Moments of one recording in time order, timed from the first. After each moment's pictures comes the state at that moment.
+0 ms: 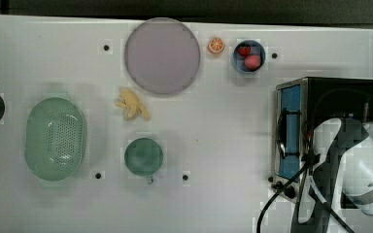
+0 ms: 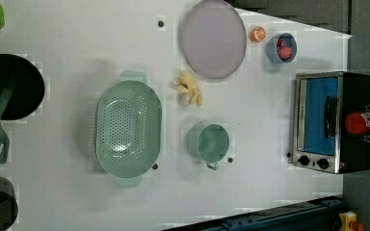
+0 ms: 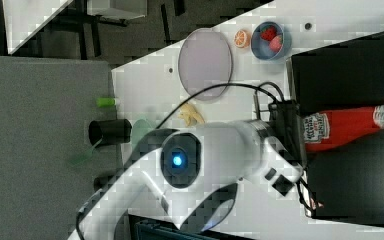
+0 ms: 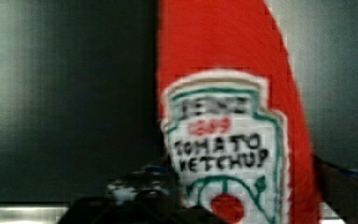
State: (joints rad) arm -0.13 0.28 -0.56 -1.99 0.17 0.64 0.04
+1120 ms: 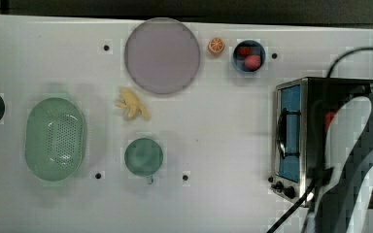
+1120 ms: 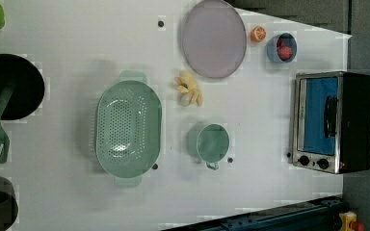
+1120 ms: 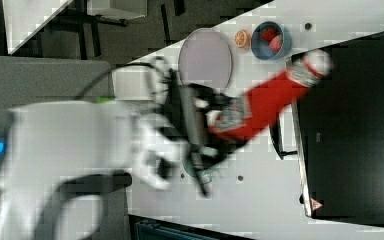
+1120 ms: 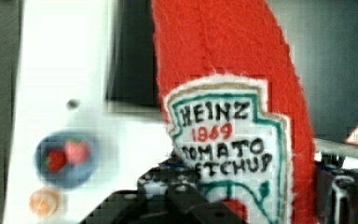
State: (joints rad) arm -0.09 0.13 -0.48 -1.65 0.02 0.22 0.04
